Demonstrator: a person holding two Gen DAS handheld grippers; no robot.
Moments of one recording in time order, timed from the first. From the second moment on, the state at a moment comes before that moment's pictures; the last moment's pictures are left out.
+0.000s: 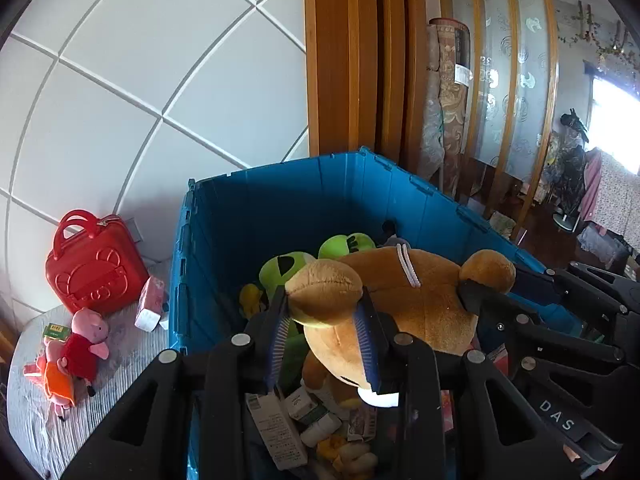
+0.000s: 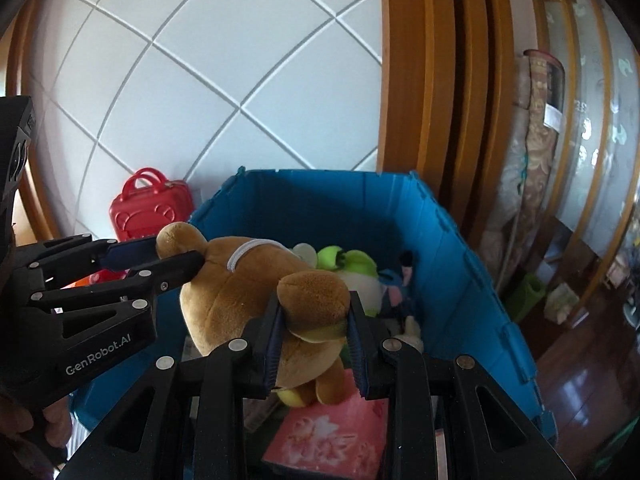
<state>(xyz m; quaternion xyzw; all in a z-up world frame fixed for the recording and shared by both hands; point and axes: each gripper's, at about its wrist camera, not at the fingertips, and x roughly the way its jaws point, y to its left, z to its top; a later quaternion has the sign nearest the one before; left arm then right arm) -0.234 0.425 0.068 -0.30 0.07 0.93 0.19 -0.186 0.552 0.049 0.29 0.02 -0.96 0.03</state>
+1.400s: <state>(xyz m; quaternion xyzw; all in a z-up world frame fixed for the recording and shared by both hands) -0.163 0.410 0.012 -0.35 0.06 0.92 0.15 -0.105 0.566 0.037 0.27 0.00 -0.96 0.02</state>
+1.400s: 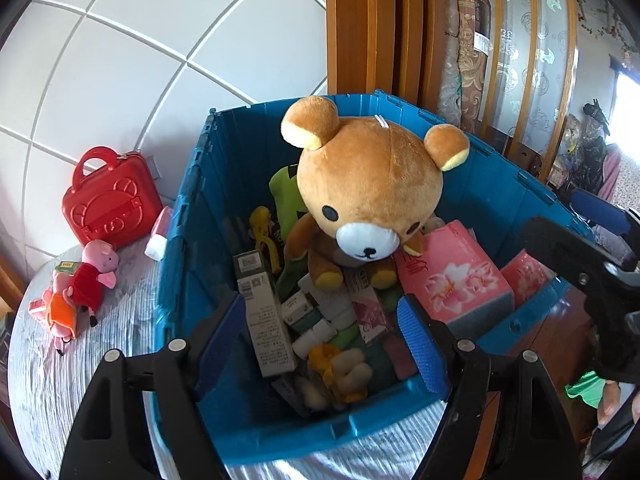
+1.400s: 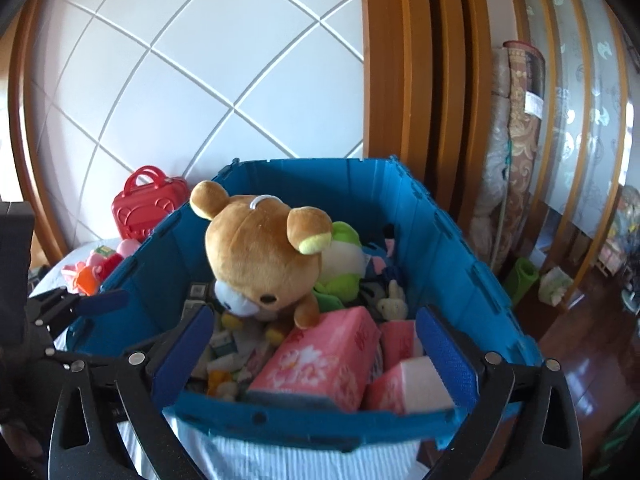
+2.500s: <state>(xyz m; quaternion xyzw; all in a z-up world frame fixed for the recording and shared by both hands) 0.016 0.165 0.025 -0.30 0.02 0.95 0.09 0.060 0.329 0.034 0.28 0.03 -0.96 0.03</state>
